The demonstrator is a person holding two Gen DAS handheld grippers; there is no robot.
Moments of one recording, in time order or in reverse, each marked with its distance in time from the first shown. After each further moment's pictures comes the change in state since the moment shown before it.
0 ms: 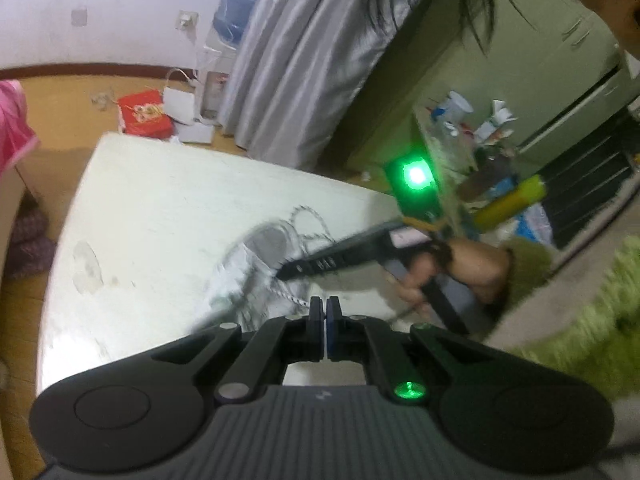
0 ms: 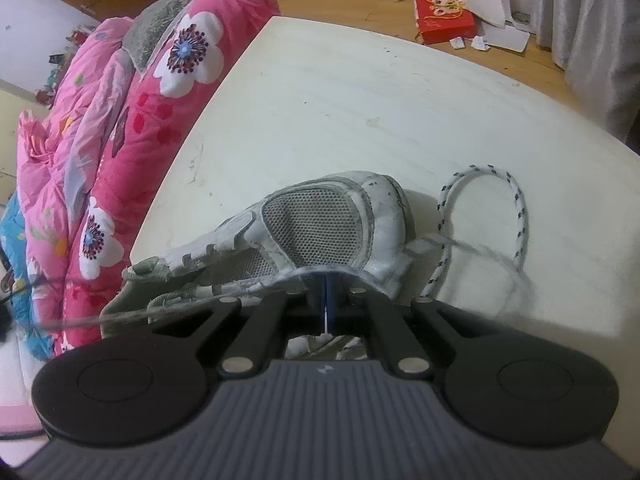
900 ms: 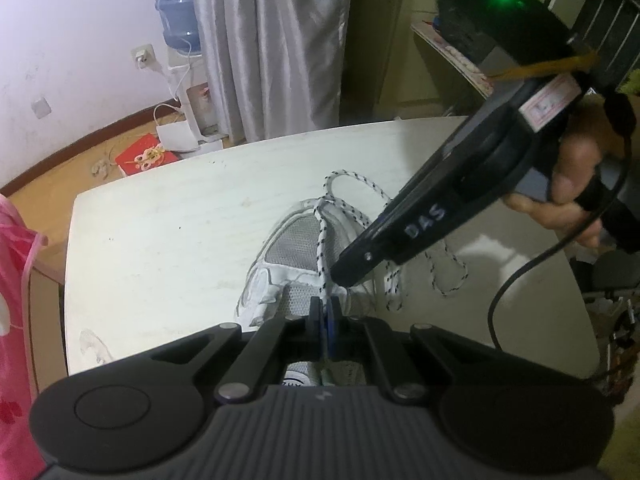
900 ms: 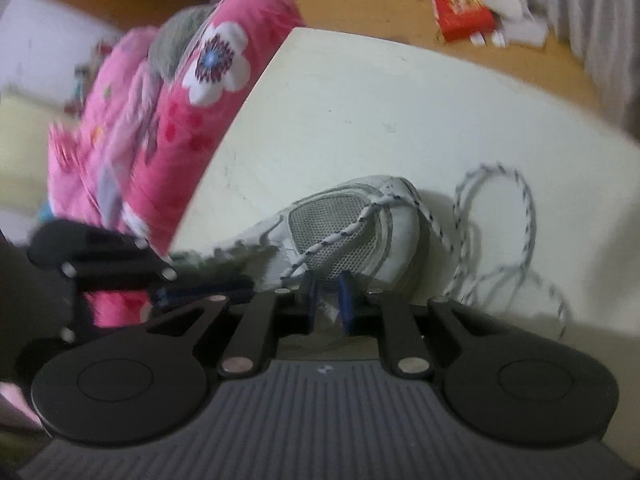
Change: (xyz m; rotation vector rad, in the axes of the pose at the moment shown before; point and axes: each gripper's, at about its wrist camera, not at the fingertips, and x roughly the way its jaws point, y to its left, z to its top) left arm 0.129 -0.003 0.005 0.403 0.071 0.265; right arm -0.019 -0.002 0.002 -0.021 0.007 0.092
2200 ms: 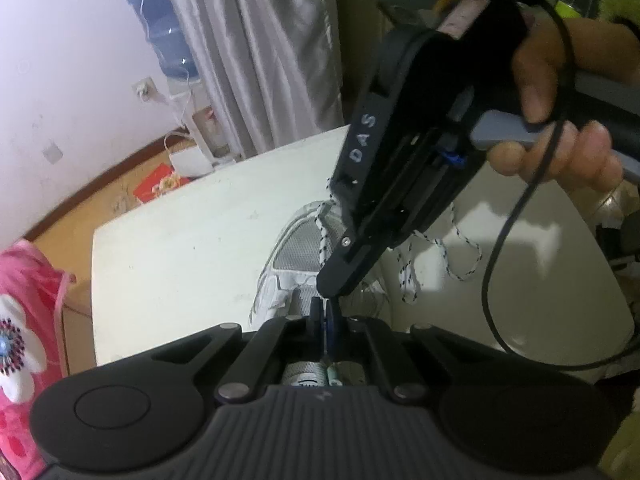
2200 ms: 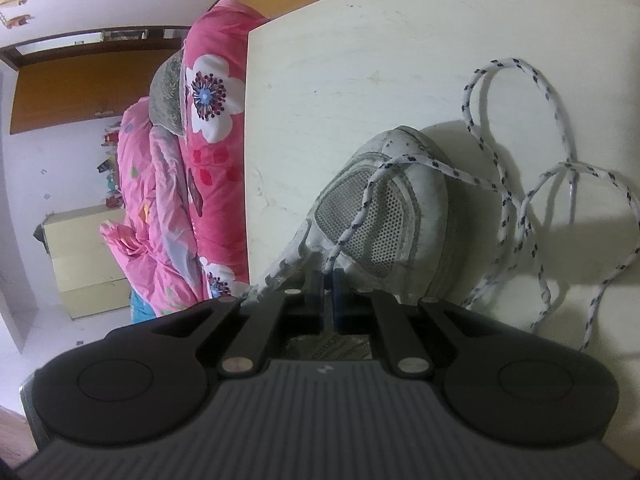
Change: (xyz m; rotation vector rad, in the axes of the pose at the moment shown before) left arm 0.003 -0.018 -0.009 0.131 -0.014 0.096; right arm 0.009 -0.041 -0.007 0.504 0.077 0.281
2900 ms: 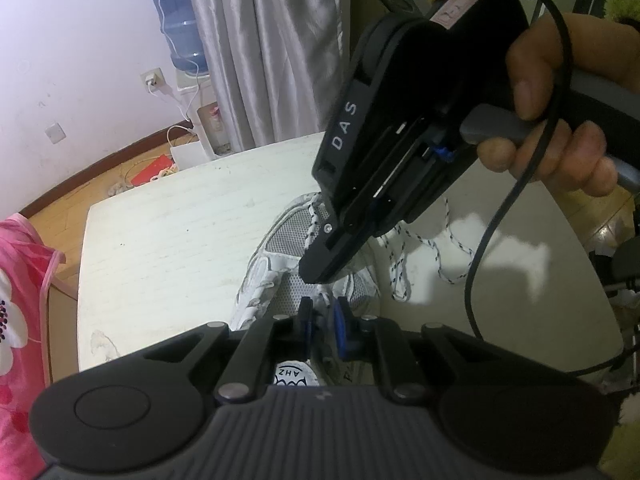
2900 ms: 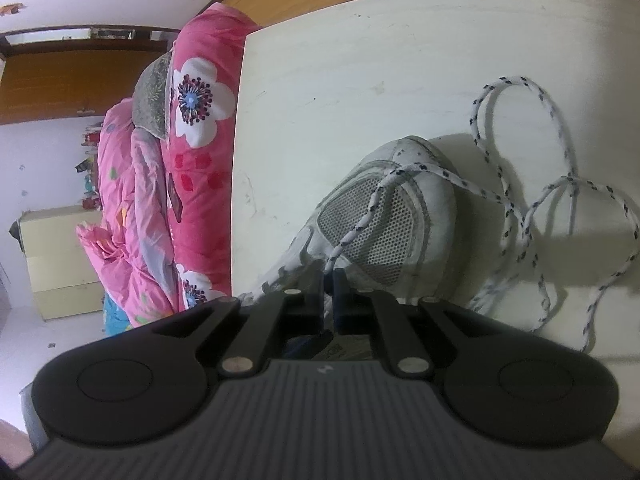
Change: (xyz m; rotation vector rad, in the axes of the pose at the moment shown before) left arm -0.002 -0.001 -0.018 -0.078 -0.042 -0.019; right arm 0.003 0.012 -0.001 -0.036 -0.039 -0.084
